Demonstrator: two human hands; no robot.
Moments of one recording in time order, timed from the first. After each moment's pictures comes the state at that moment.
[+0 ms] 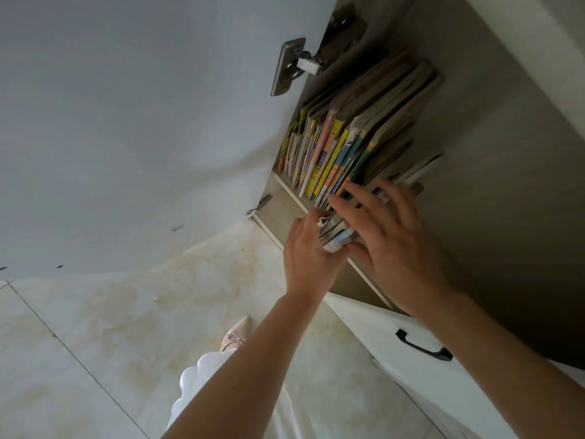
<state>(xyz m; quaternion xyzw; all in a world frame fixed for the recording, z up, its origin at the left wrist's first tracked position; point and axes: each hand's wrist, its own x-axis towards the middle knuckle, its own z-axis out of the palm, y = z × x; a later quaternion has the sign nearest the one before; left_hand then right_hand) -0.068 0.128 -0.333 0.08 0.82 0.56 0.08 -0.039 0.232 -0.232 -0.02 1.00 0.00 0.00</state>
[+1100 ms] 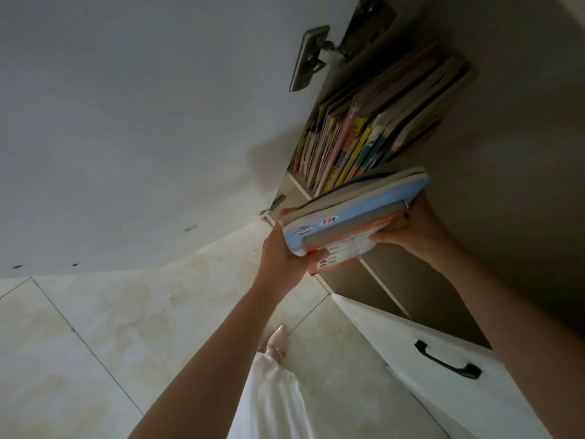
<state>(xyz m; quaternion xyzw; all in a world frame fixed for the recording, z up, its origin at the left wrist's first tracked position) -0.103 0.071 -0.378 0.08 0.71 0.65 0.25 -0.070 0.294 -0.294 0.33 0.81 -0.46 0.15</state>
